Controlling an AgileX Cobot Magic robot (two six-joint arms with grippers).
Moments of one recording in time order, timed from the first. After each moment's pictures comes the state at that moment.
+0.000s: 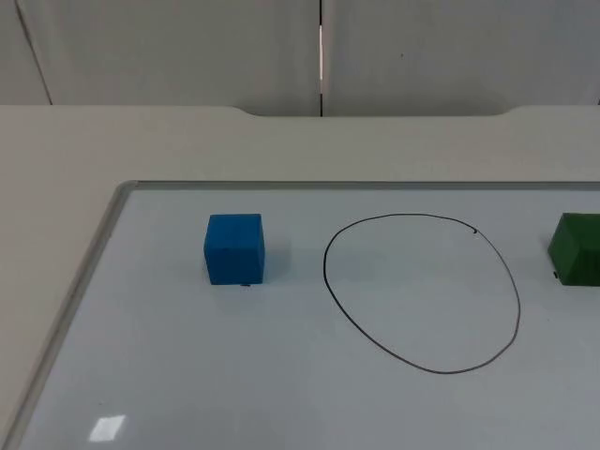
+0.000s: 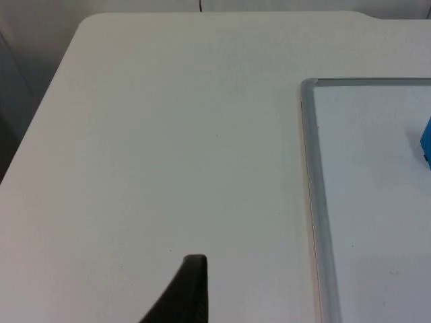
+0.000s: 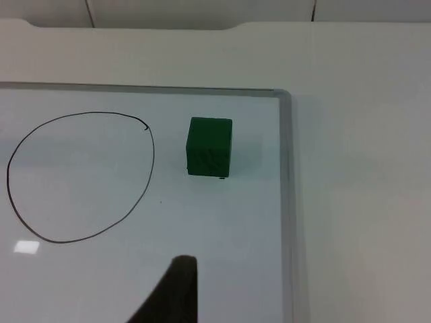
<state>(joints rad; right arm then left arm) 0.02 0.00 -0.52 0.01 1.08 0.00 0.05 0.01 -0.50 -0.01 1.09 0.01</state>
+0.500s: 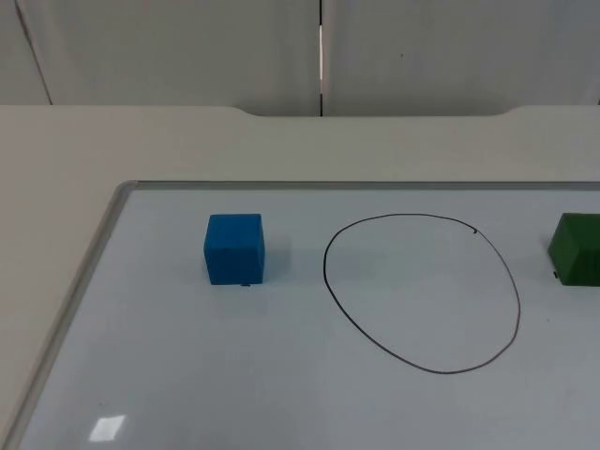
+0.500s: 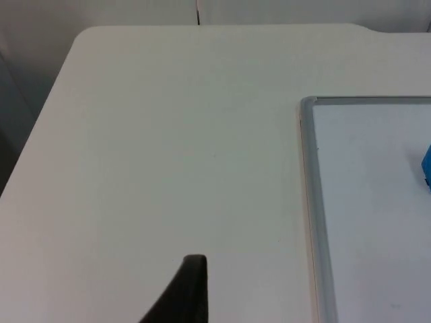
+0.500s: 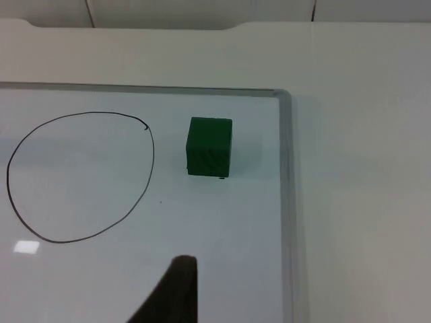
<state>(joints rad) 0.02 0.00 -0.52 0.01 1.08 0.00 0.05 0.21 -0.53 -0.01 0.94 0.01</state>
